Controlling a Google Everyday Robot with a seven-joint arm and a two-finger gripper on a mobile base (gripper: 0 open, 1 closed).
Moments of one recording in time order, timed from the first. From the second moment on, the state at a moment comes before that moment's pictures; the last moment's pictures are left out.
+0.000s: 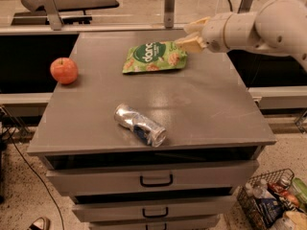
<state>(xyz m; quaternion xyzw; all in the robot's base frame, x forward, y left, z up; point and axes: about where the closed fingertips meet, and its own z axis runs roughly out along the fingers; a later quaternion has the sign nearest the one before) 0.726 -0.120 0.953 -0.47 0.67 0.07 0.57</state>
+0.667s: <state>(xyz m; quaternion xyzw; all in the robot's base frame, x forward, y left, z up) 0.754 -0.098 0.926 -0.48 0.67 0.07 0.55</state>
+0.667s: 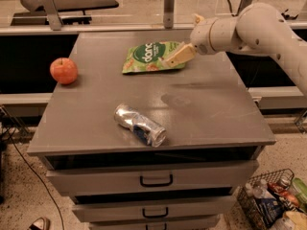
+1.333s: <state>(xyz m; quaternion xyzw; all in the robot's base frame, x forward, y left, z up) 0.782 -0.091 0.886 -0.49 0.69 0.07 0.52</state>
